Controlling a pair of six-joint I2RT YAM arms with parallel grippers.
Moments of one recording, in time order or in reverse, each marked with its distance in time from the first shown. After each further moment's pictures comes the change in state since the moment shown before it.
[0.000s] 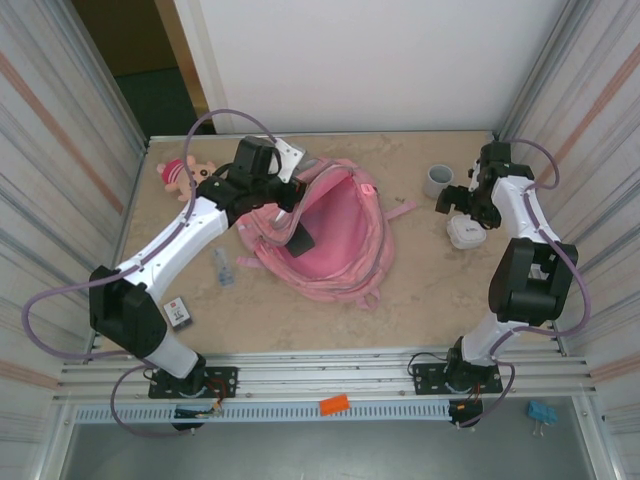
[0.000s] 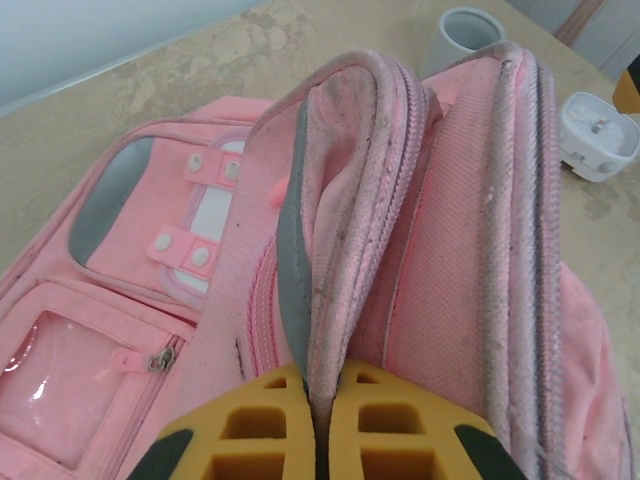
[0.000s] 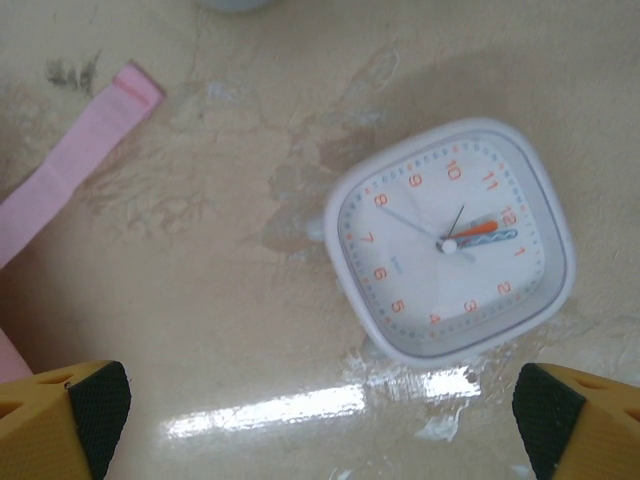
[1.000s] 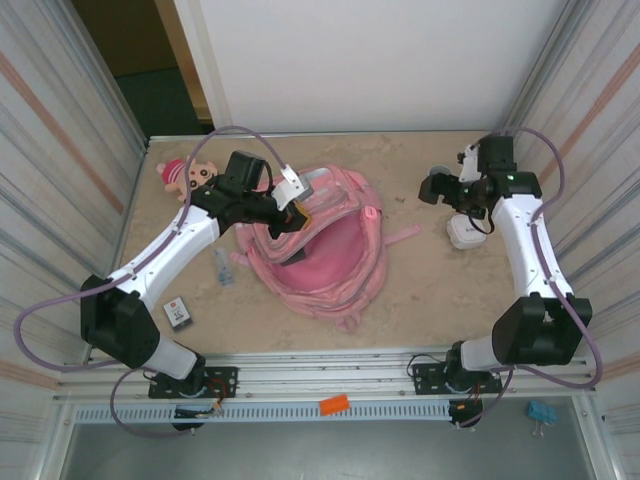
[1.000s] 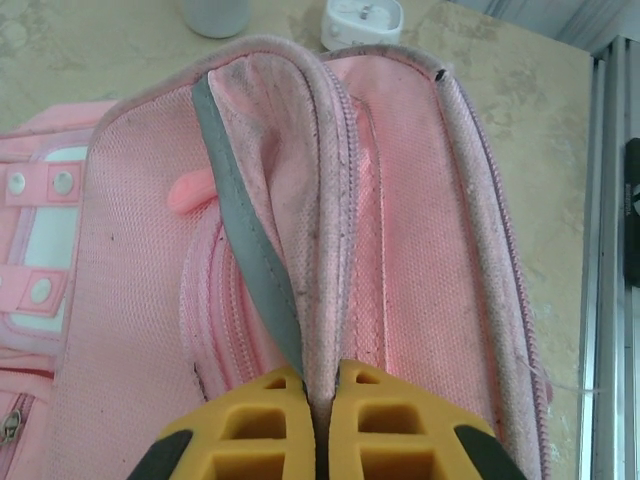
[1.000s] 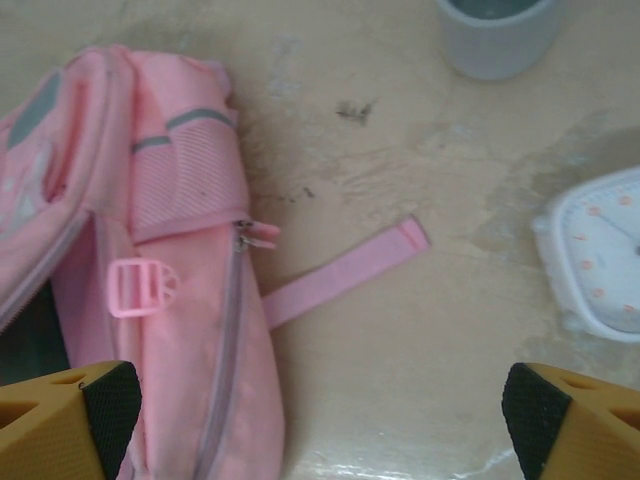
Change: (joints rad) left arm 0.031 -0.065 -0.102 -0.120 0.418 0.402; right arm 0.129 -0.273 -0.030 0.029 -0.198 0.091
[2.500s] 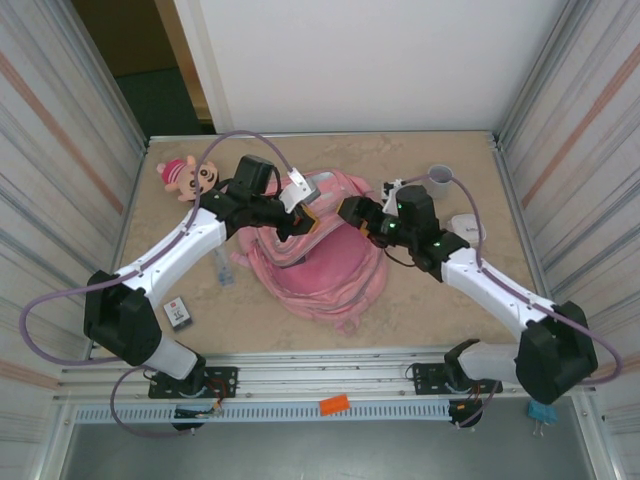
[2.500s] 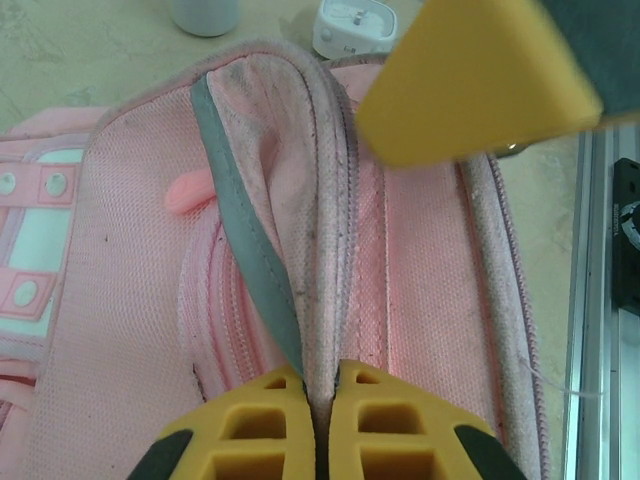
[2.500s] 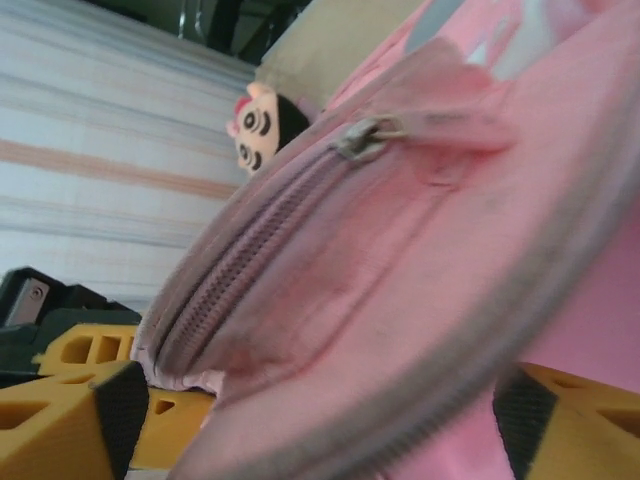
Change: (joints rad) left arm -0.042 0.019 -0.032 0.079 -0.025 -0.103; right arm 0.555 -0.147 -0.530 0.940 -0.073 0.815
